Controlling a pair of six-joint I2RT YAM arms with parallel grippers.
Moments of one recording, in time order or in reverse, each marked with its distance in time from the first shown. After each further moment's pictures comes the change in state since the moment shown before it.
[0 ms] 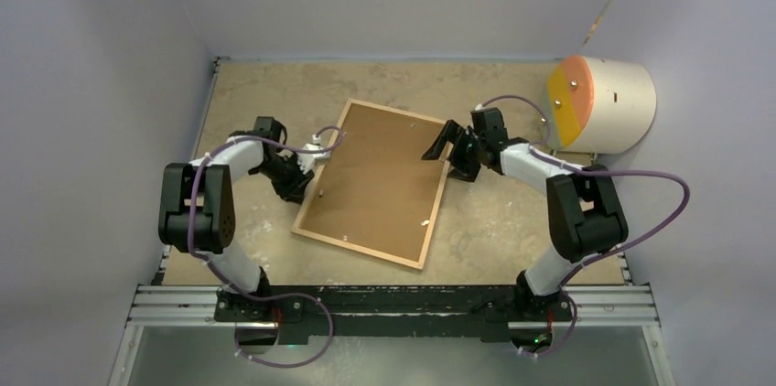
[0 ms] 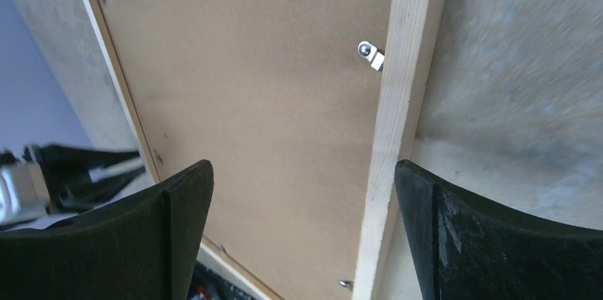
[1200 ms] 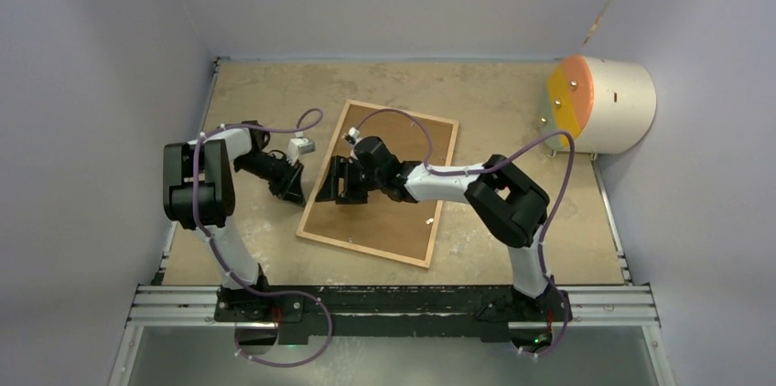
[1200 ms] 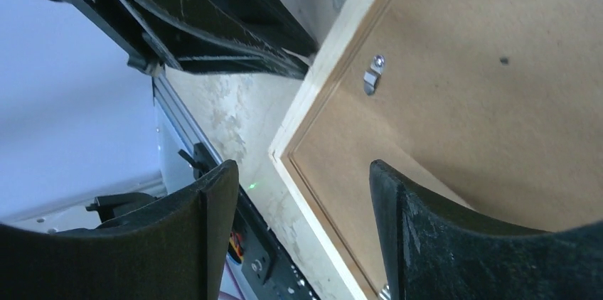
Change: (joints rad) left arm 0.131 0.183 0.101 -0.235 0.324 0.024; right arm 0.610 0.335 0.302 0.311 0.020 0.135
